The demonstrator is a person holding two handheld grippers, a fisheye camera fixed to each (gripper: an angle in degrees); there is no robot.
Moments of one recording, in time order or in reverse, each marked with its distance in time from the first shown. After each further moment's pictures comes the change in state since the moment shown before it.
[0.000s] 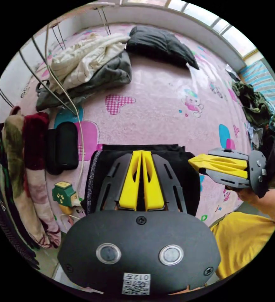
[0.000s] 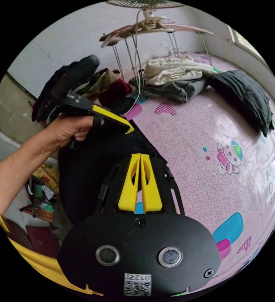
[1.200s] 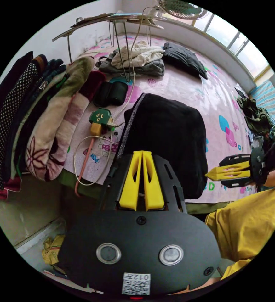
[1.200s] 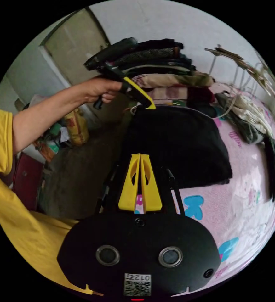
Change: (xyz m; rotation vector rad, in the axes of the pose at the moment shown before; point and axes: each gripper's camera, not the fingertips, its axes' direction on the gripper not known) left arm -0.058 0.302 -0.079 0.146 -0.040 -0.213; right arm -0.226 0.095 -0.004 -0.083 -0.160 -0.568
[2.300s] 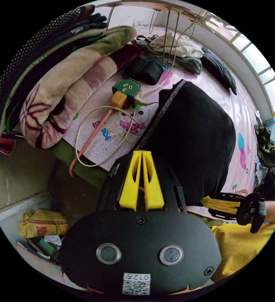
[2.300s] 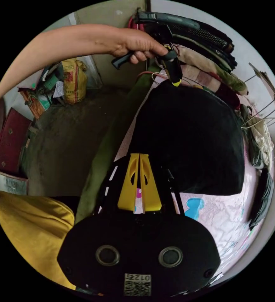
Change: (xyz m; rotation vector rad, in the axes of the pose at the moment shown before) left arm -0.023 0.091 0.072 -0.043 -0.023 -0.258; right arm -0.056 0.011 0.084 -0.273 0.135 -0.228
